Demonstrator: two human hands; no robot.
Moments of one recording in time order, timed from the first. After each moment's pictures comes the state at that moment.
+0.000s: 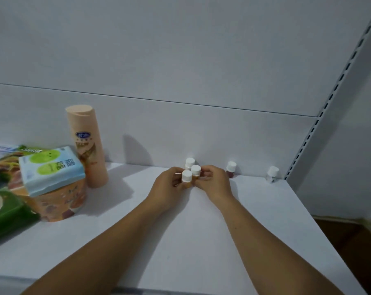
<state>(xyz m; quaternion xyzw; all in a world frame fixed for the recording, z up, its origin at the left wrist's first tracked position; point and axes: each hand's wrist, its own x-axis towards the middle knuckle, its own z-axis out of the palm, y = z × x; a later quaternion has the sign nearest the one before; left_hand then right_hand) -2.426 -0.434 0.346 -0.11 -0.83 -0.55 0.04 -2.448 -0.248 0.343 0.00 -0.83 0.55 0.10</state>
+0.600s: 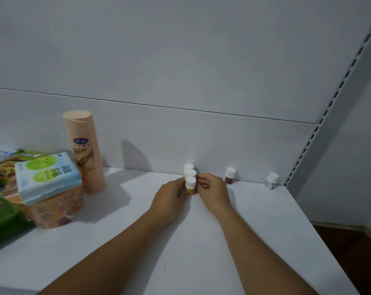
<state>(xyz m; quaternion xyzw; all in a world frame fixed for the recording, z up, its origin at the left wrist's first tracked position) -2.430 -0.421 0.334 -0.17 -0.89 -0.41 0.08 -2.450 -0.247 0.331 0.02 -0.82 0.56 0.11</state>
